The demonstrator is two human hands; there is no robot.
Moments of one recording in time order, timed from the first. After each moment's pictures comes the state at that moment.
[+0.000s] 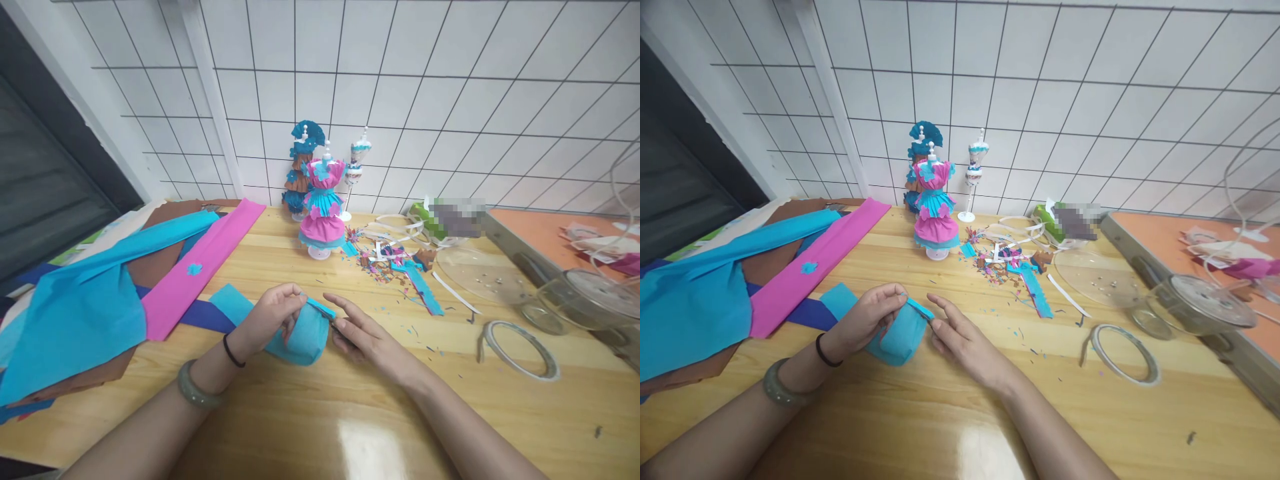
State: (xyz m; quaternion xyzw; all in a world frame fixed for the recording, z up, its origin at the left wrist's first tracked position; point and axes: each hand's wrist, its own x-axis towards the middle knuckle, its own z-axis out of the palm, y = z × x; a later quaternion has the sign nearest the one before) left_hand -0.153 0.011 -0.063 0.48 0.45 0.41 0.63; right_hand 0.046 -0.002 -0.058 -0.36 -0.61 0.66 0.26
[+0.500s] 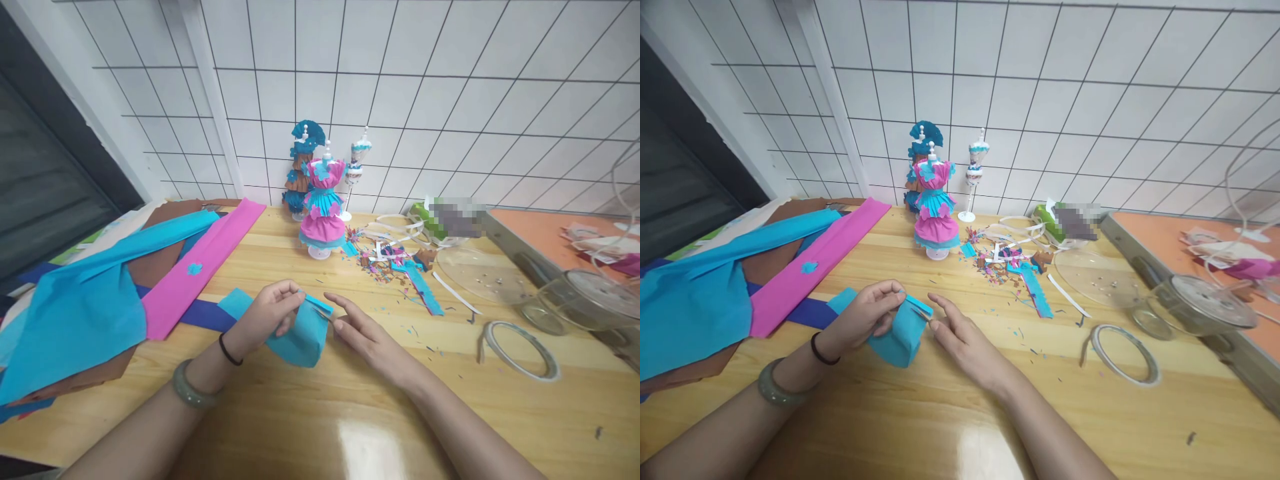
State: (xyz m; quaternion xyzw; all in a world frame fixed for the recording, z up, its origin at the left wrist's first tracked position) left_hand -0.157 0.011 -0.061 0.50 0.45 0.42 0.61; right_hand 0.047 0.000 -0.060 -0.39 -0.70 0.54 0.26
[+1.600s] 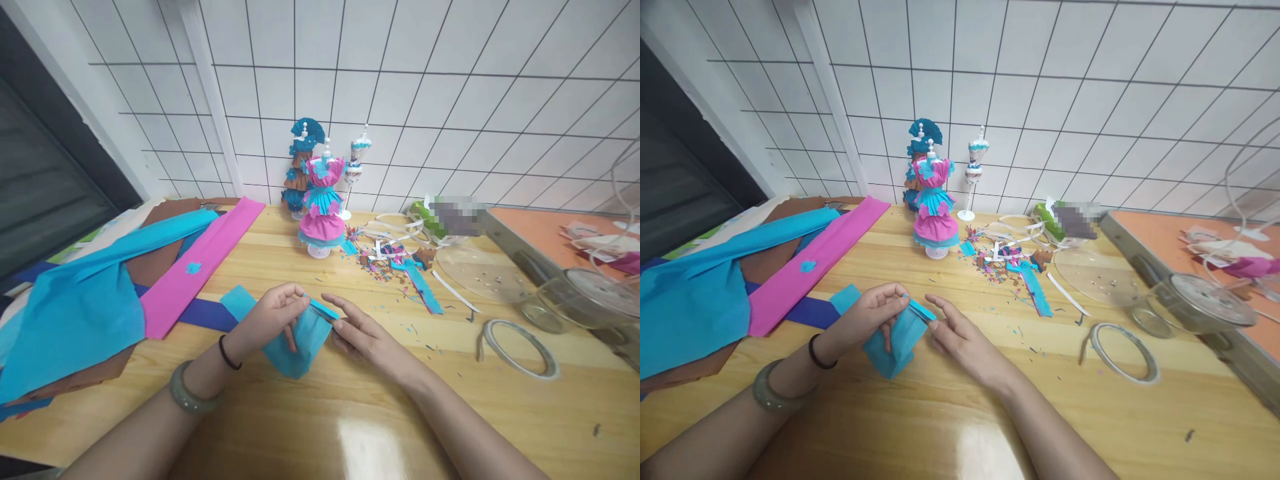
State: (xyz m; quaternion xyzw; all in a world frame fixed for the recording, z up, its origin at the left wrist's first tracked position) left_hand -0.154 0.007 -0.059 0.52 0.45 0.37 0.62; right_hand 0.046 0.000 -0.062 -0.35 -0.62 0.65 0.26
